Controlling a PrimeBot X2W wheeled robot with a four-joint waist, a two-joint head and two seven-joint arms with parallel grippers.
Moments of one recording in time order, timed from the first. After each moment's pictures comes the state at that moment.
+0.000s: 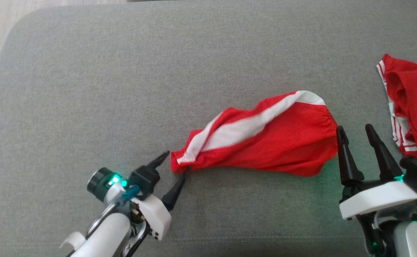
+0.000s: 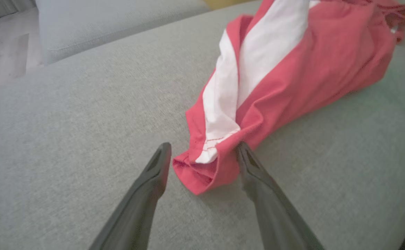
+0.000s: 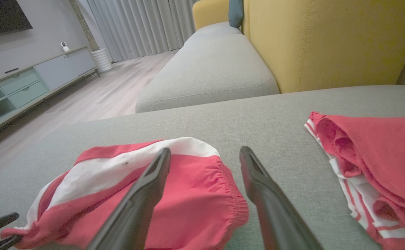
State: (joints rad) left arm -0.33 0.27 -0.77 0.45 -0.25 -0.03 -0.22; right arm 0.03 -0.04 -0.01 -0.11 0.24 0.13 0.10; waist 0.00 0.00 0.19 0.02
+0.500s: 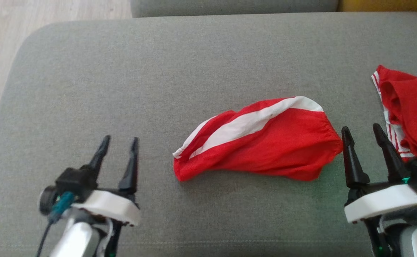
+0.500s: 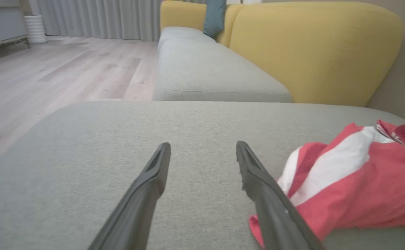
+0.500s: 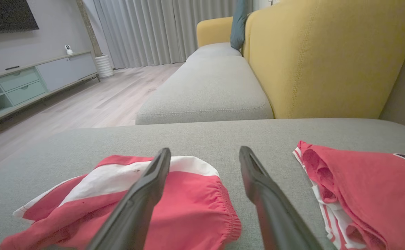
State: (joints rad) left arm -0.12 0.27 -0.45 0.13 -0.41 0.14 -0.25; right arm 0.07 -0.04 -0.02 -0.19 0.17 0.13 0.12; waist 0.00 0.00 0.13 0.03
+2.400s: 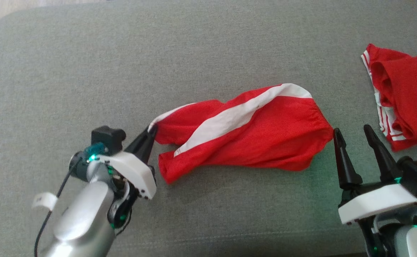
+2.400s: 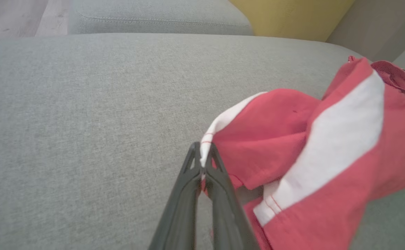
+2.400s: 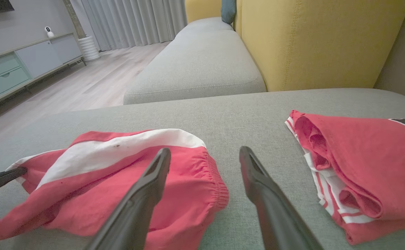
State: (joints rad) left arm -0.39 0.21 -0.56 0.49 -0.49 -0.06 -0.12; right arm 0.07 -0.04 0.01 -0.20 0.18 0.13 0.14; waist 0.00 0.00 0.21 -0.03
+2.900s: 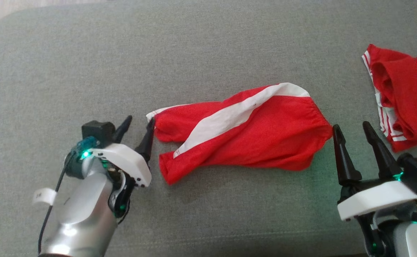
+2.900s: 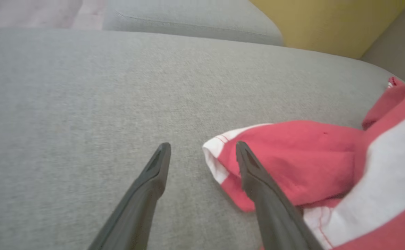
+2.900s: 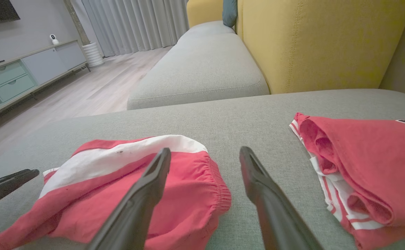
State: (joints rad) left arm -0.52 0.14 -0.53 0.78 -0.53 -0.08 -0.24; right arm 0.05 -0.04 0.01 -0.17 0.20 0.13 0.13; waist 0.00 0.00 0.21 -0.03
